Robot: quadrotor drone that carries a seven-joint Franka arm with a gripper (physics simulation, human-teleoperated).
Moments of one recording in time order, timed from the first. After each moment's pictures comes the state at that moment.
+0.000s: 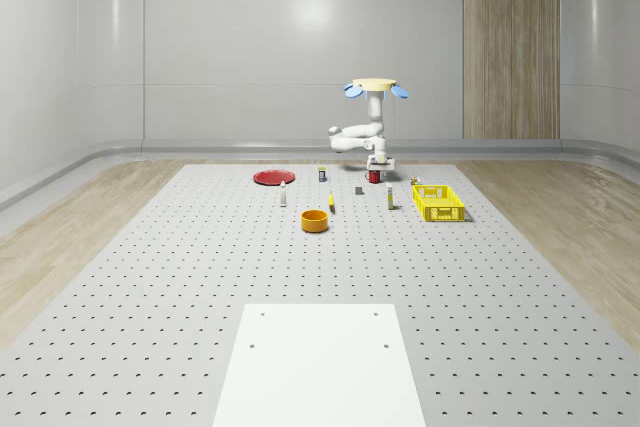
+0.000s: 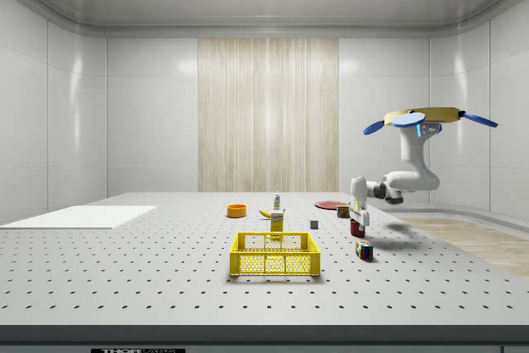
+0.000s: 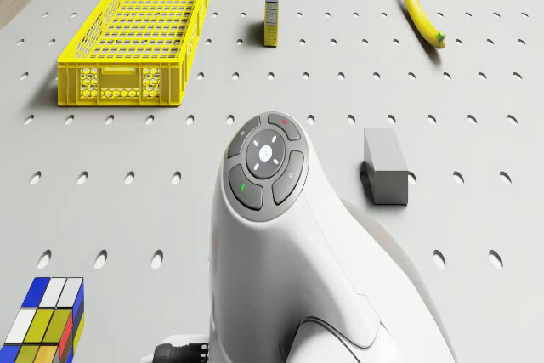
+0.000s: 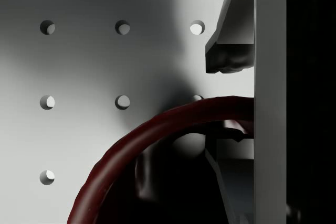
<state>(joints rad) -1.14 -1.33 1.32 -2.88 -1.88 1.41 1.66</state>
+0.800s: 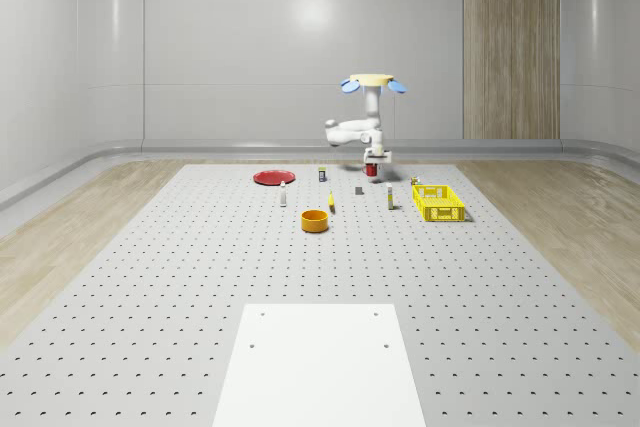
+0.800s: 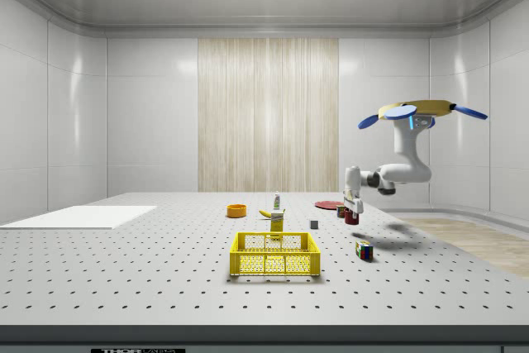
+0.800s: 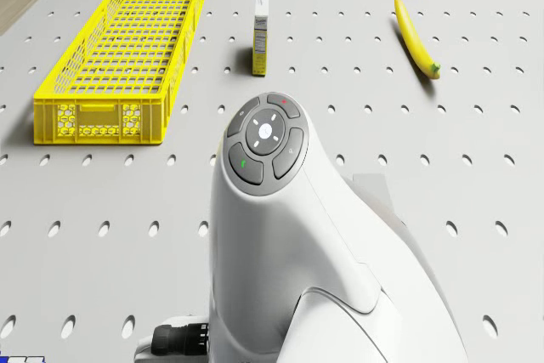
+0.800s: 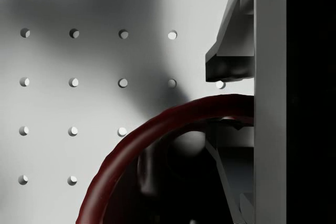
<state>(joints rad) -1.15 -1.37 1.40 -2.88 -1.79 1.42 1.67</state>
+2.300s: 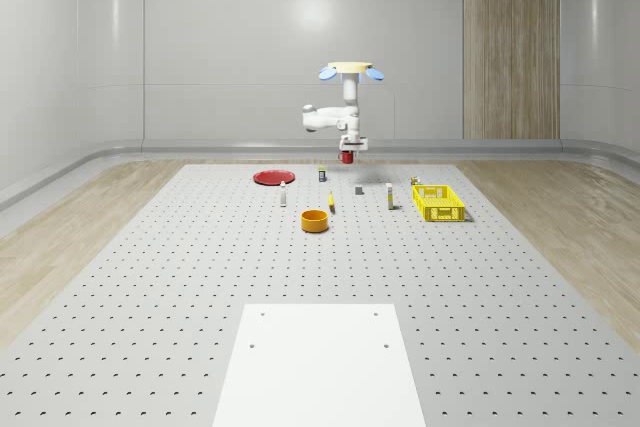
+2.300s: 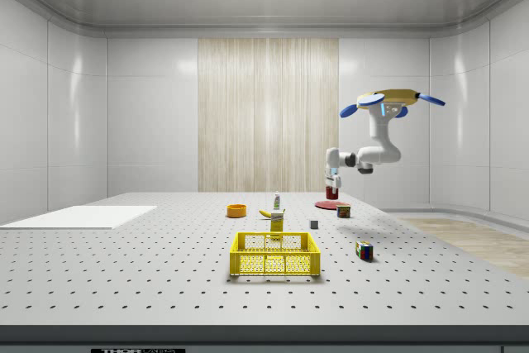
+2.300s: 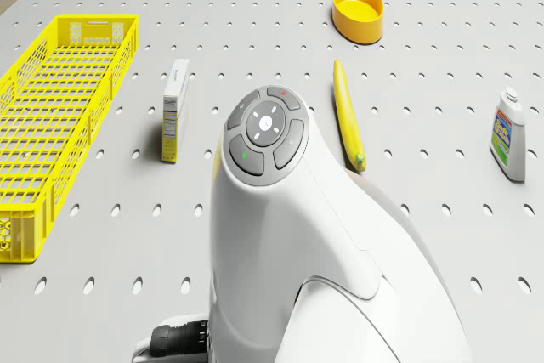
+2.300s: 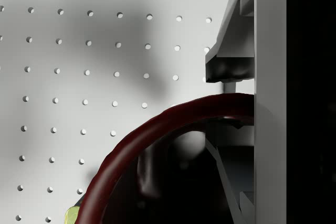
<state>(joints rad) -1.17 -1.45 1.43 -2.88 -1.74 1.49 1.64</state>
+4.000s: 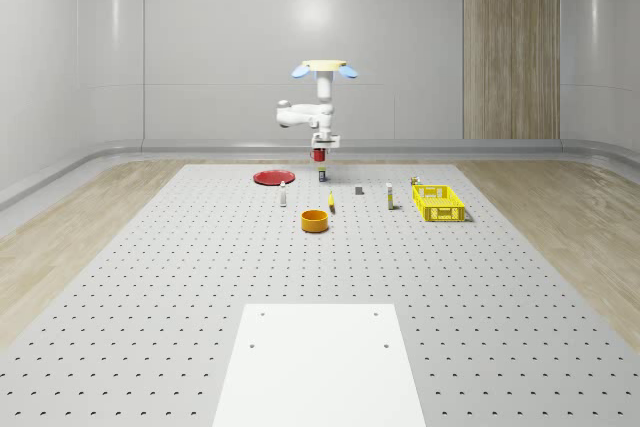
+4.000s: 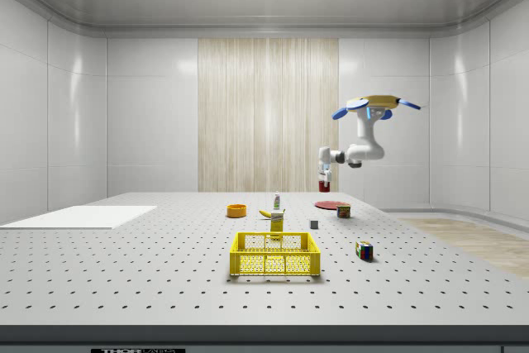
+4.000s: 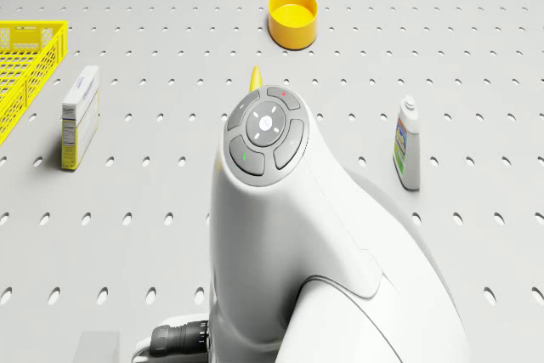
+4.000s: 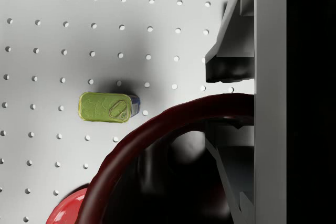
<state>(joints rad) -1.18 -1.51 1.44 -2.88 -1.71 1.55 1.65</state>
